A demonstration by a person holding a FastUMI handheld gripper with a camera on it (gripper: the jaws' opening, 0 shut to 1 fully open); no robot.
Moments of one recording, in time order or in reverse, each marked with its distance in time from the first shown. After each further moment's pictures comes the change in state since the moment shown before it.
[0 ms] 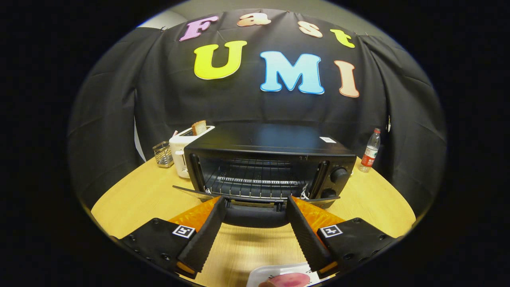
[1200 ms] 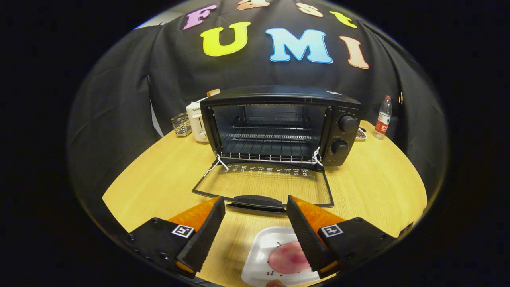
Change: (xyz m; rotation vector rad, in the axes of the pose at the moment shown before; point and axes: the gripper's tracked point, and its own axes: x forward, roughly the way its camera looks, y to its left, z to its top) arm -0.056 0.004 -0.074 0.053 0.204 0.168
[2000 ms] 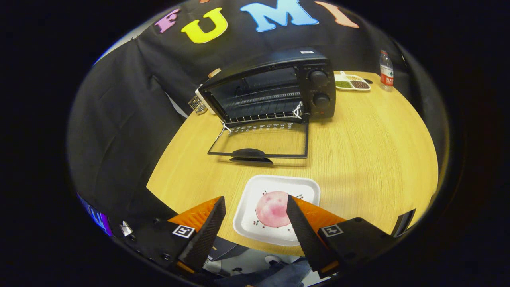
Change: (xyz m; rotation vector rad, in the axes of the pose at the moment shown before) arm -0.085 -0.062 -0.044 0.208 0.364 0.248
